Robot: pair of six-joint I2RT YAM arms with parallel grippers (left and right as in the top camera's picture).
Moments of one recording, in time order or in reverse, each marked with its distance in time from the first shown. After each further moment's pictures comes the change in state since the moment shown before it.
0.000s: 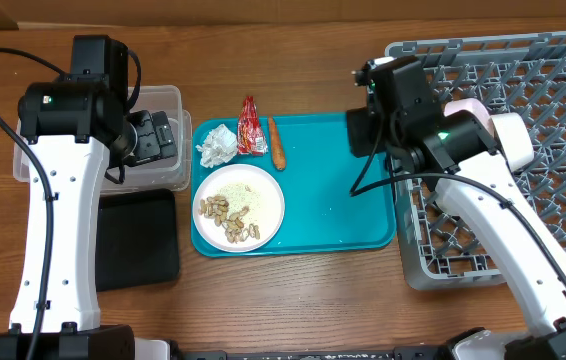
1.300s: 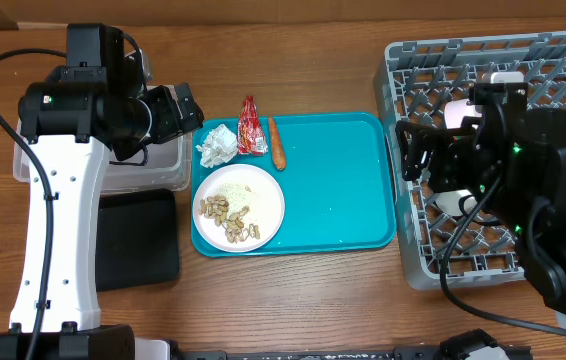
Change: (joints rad) left arm 0.000 0.000 0.000 0.174 0.384 -0.053; right arm -0.116 -0.484 0.012 -0.160 -0.032 0.075
